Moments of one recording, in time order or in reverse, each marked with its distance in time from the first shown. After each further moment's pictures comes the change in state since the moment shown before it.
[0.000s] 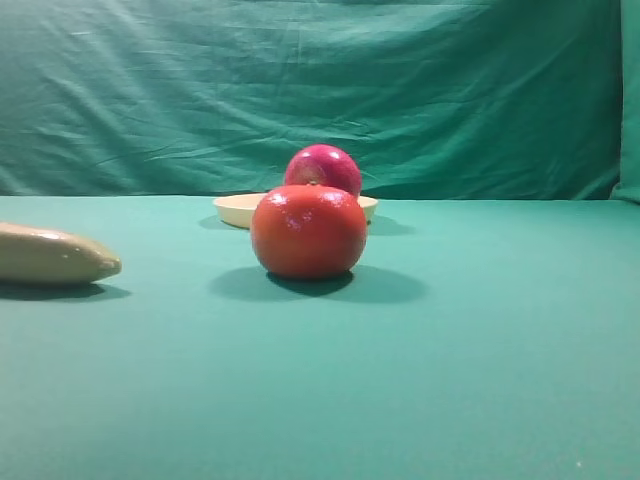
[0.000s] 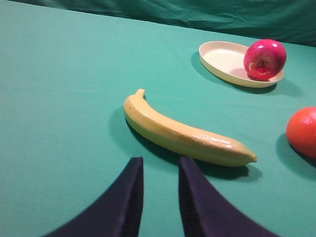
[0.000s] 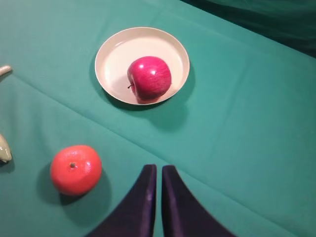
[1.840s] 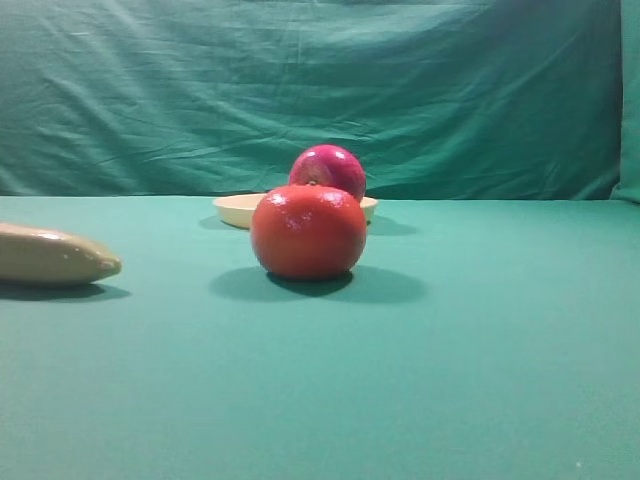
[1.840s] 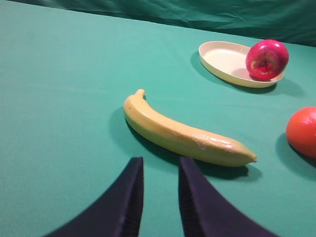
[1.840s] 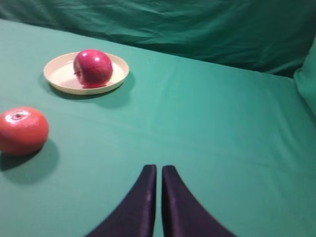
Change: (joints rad) left arm 0.000 0.000 0.000 0.000 0.000 0.000; right arm -0.136 -1.104 1.133 -0.034 -0.496 0.005
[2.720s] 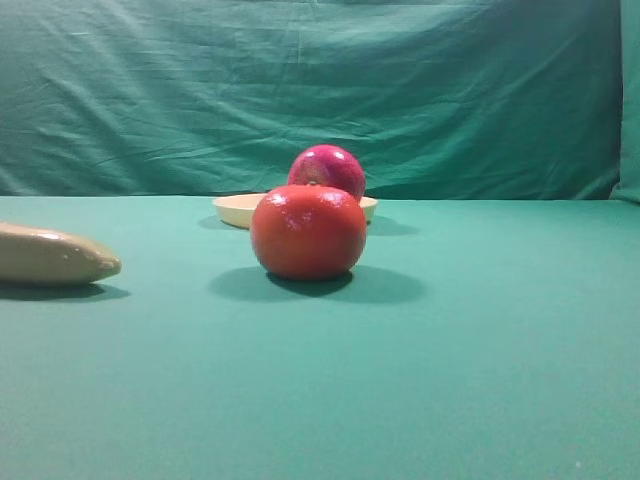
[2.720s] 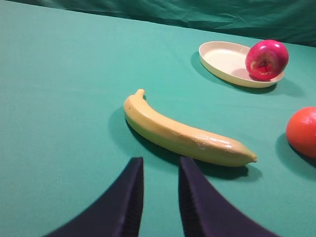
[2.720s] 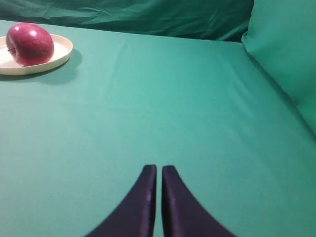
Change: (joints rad) left arm 0.000 0.000 0.000 0.000 0.000 0.000; right arm -0.208 -0.210 0.251 0.035 -0.061 0.003
